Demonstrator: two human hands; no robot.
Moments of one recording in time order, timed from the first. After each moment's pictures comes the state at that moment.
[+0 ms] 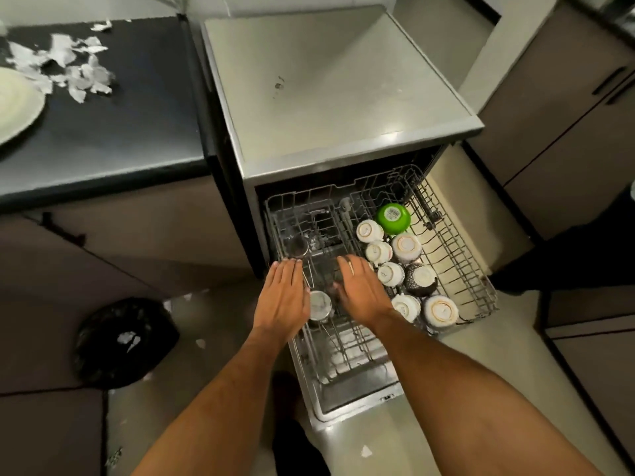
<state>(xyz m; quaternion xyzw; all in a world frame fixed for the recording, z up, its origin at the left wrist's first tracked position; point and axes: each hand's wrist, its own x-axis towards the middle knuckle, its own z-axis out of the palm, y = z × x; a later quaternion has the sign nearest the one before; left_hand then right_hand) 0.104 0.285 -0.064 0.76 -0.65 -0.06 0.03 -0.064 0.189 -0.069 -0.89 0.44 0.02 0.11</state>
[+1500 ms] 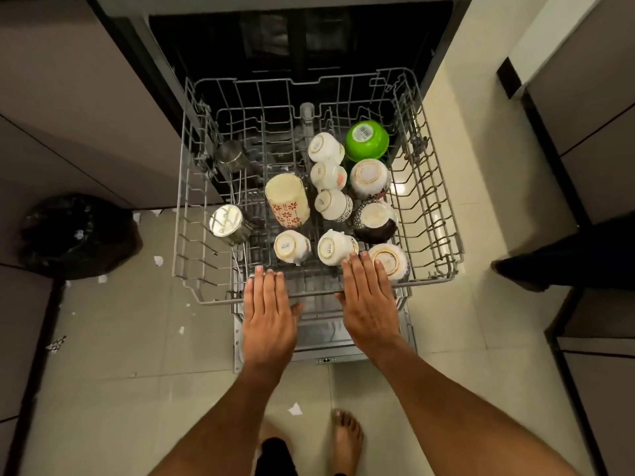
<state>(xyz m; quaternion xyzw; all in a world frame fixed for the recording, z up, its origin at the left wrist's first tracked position) -0.190 0.327 -0.240 0.87 -0.50 0.01 0.02 -0.332 0.189 -0.237 -0.94 0.34 0.02 0.06</state>
